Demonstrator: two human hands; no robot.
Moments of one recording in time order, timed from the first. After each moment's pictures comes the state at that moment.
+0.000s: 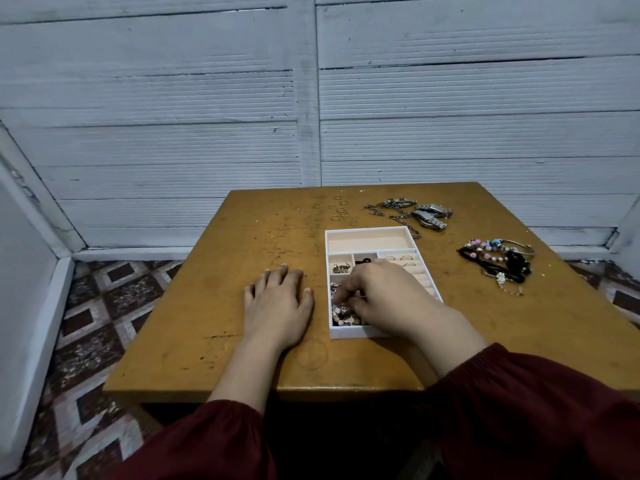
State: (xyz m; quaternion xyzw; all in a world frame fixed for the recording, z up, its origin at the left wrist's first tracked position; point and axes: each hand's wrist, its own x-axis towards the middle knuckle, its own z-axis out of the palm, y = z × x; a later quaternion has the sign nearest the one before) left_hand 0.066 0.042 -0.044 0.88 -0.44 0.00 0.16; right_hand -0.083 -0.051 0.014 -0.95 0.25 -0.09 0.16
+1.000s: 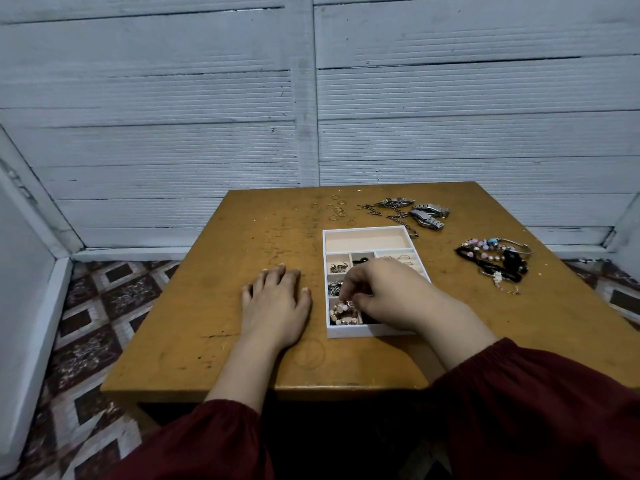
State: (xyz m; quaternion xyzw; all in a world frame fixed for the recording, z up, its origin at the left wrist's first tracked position) left_hand 0.064 0.043 -0.042 0.89 -0.44 0.01 0.16; right_hand -0.092 -0.054 0.026 -0.94 0.27 -0.06 0.20
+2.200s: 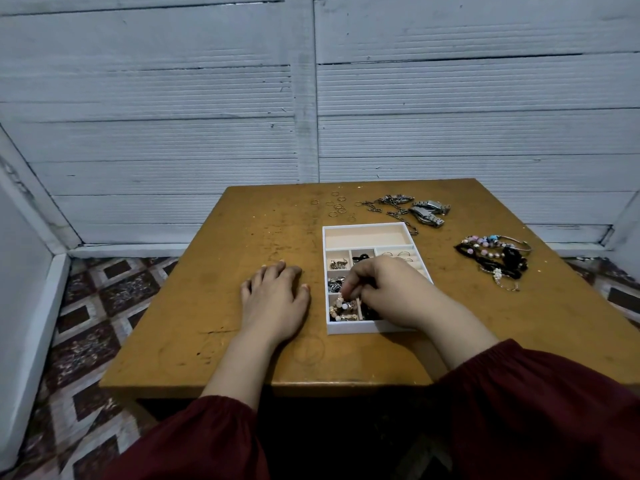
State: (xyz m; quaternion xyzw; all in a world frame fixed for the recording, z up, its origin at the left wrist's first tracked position) left_hand 0.065 0.043 -0.039 0.88 -0.43 -0.02 0.19; right_hand -0.095 -0.053 0.020 -0.89 0.30 -0.11 0.33
